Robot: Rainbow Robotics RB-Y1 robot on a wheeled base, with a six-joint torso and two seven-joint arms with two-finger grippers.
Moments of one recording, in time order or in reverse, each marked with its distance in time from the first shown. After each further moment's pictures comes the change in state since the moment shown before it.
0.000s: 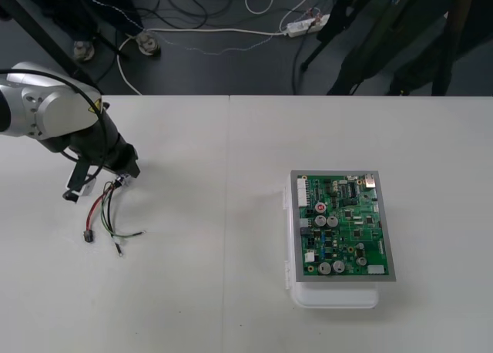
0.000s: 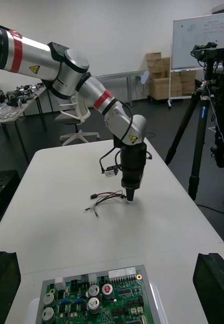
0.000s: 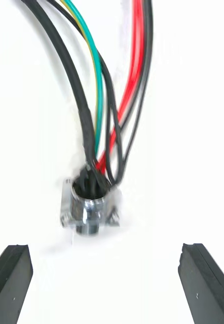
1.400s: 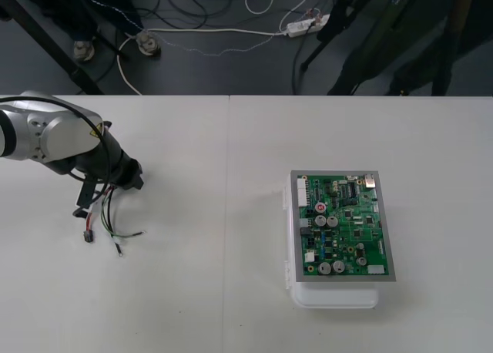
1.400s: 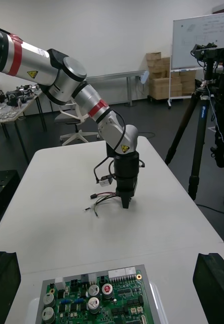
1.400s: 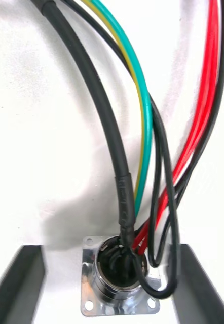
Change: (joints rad) right arm 0.000 0.000 0.000 0.000 0.001 0.000 0.000; left arm 0.080 -0.014 0.000 0.004 0.016 0.114 0.000
